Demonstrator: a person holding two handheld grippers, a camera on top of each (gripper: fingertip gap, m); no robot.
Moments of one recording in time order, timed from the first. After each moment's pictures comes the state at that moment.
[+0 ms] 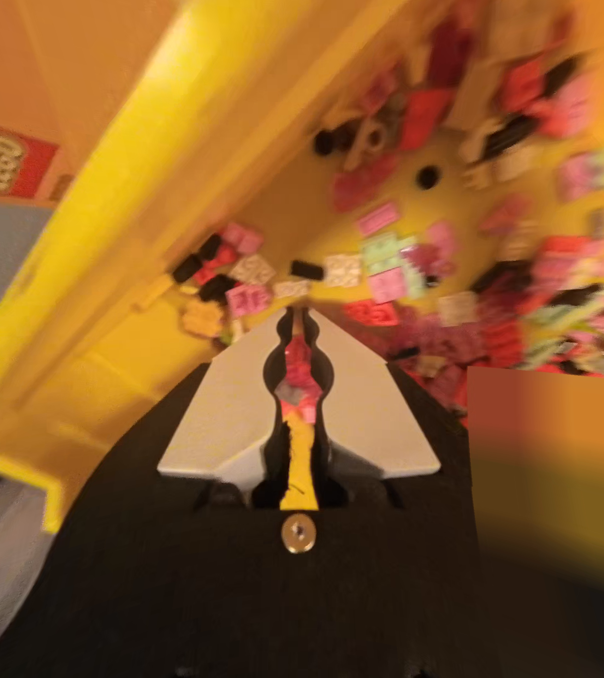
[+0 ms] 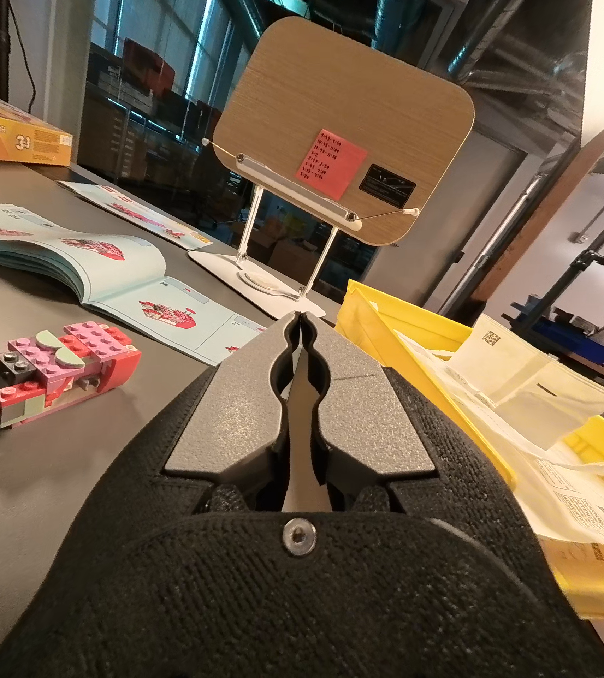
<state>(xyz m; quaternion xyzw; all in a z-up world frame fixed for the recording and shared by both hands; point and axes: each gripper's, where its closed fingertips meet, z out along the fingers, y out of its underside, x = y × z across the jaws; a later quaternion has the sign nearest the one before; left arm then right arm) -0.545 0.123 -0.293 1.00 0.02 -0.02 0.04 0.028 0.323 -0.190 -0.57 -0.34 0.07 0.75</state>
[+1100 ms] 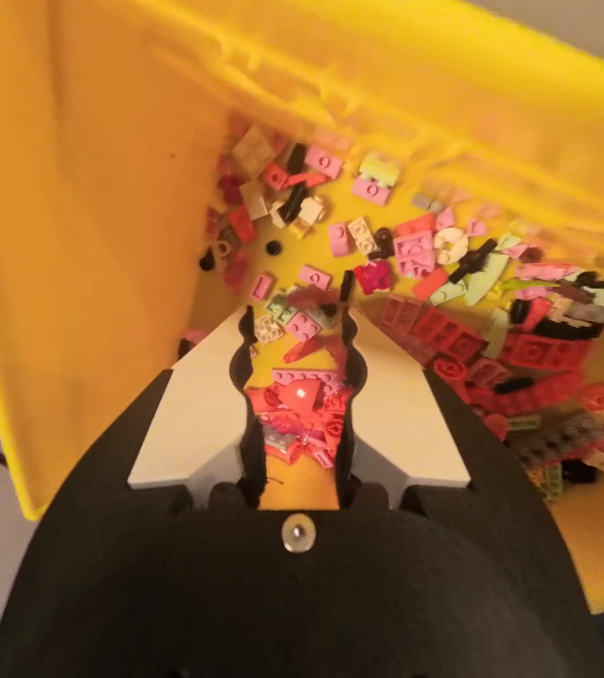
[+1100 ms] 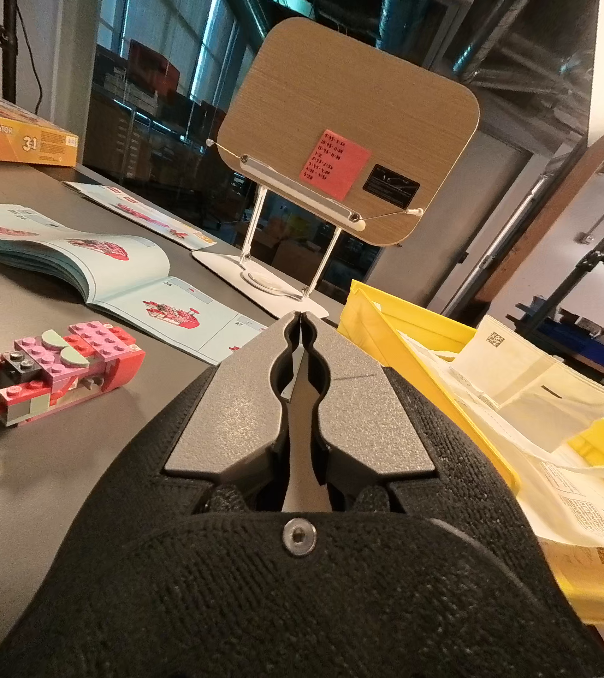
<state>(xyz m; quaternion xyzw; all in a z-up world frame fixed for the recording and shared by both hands) -0.497 0.153 -0.282 0.96 -0.24 -0.11 -0.08 0.027 0.322 -0.190 -0.57 -0.35 0.08 0.74</state>
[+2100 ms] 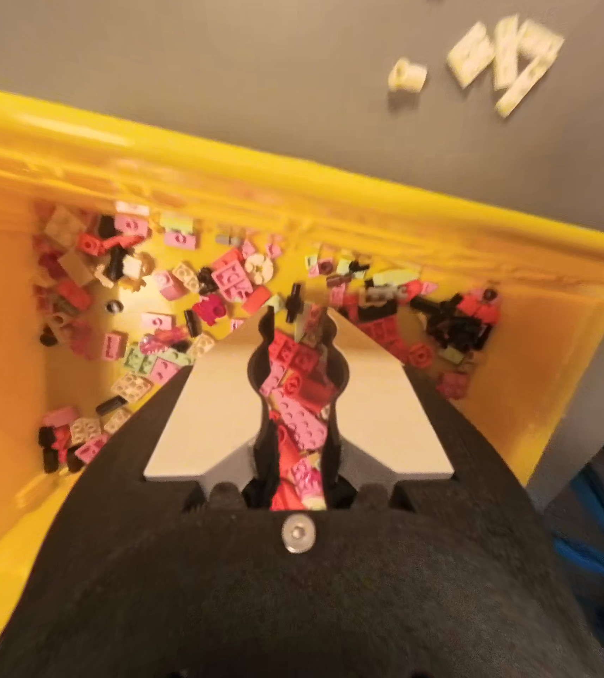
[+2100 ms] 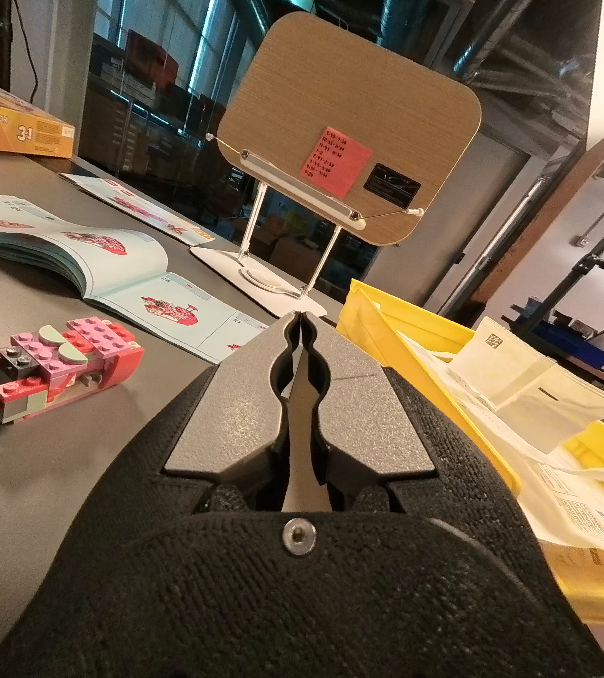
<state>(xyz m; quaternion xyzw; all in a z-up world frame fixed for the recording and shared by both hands) -0.415 0.123 -0.279 0.94 -0.32 0.07 -0.12 0.026 0.322 -0.192 -0.57 -0.35 0.07 0.74</state>
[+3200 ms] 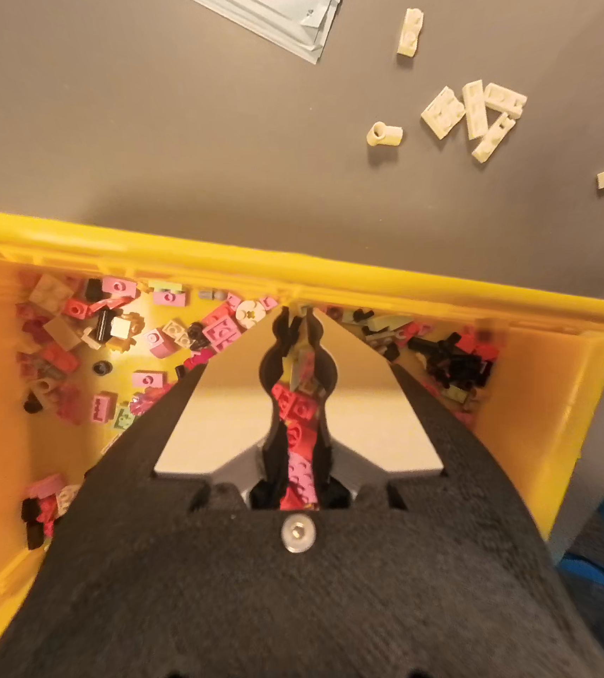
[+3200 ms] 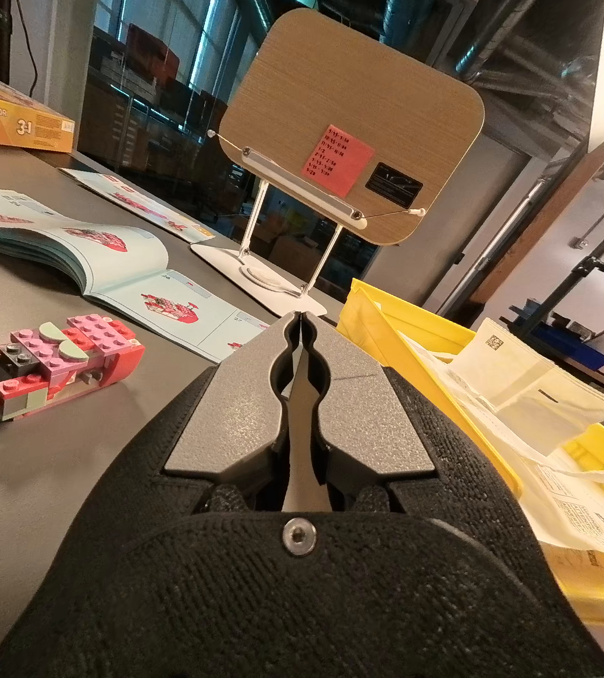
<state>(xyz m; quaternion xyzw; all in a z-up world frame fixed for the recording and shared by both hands) -0.396 0.139 -0.289 0.92 -0.34 0.10 -0.15 0.024 0.322 -0.193 -0.56 -0.36 0.06 0.74</state>
